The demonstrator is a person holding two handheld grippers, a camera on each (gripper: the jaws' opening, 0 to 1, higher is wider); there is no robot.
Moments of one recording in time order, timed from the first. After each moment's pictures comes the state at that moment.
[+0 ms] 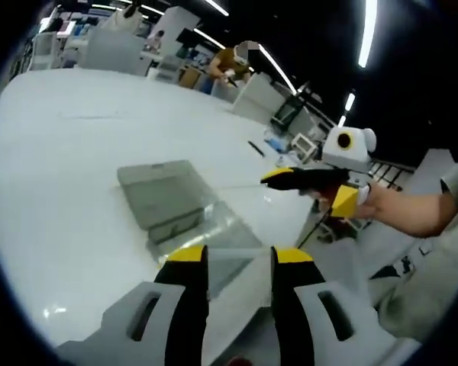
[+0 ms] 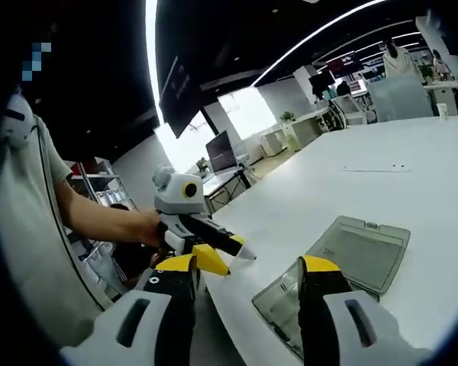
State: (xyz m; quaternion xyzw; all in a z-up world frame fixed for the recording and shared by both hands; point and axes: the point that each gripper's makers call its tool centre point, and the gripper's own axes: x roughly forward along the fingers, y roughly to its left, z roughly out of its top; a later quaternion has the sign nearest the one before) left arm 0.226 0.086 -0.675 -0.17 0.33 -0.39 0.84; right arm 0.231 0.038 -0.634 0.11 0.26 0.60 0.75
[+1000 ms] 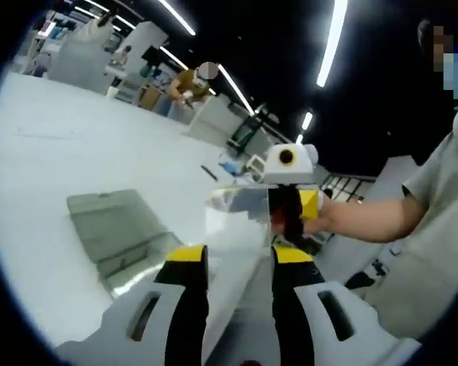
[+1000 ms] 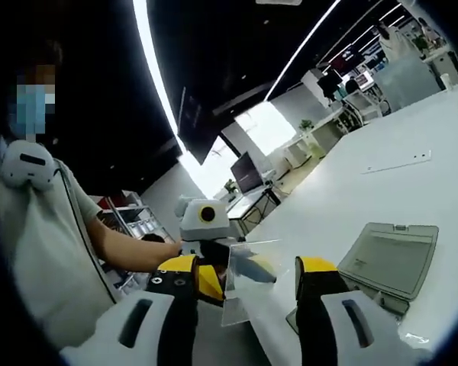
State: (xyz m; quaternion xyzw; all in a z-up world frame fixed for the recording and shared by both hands) left arm 0.218 0.046 -0.631 -0.23 0.25 -0.49 0.80; right arm 0.228 0.044 -0.603 0.22 0.25 0.64 0.70
